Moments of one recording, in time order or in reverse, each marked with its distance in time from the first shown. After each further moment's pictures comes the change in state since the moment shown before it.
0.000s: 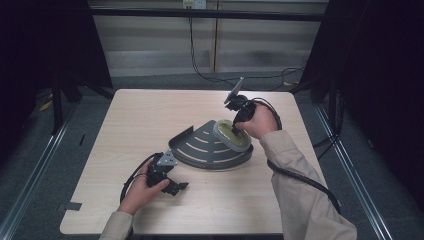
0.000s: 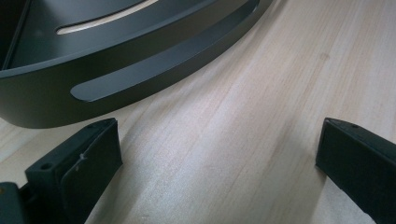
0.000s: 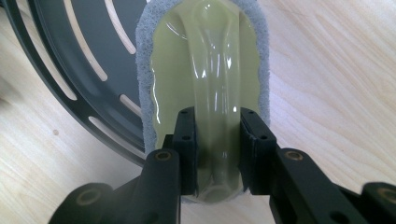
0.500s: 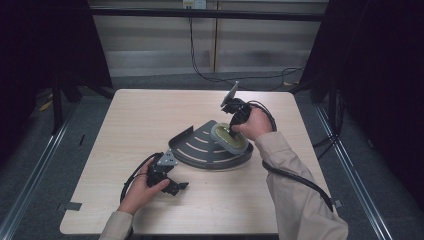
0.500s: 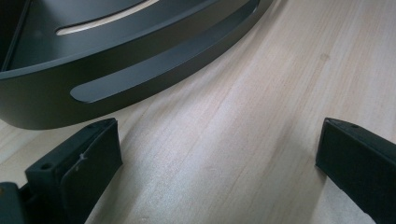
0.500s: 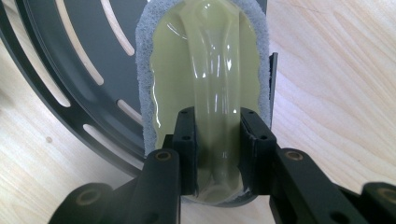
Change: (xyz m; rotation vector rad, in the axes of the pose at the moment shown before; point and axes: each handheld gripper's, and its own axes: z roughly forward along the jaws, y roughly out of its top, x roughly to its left) left arm 0.000 0.000 0.000 -0.002 -0.005 0.001; right arm 0.002 0.006 0.018 0.020 0.009 -0.003
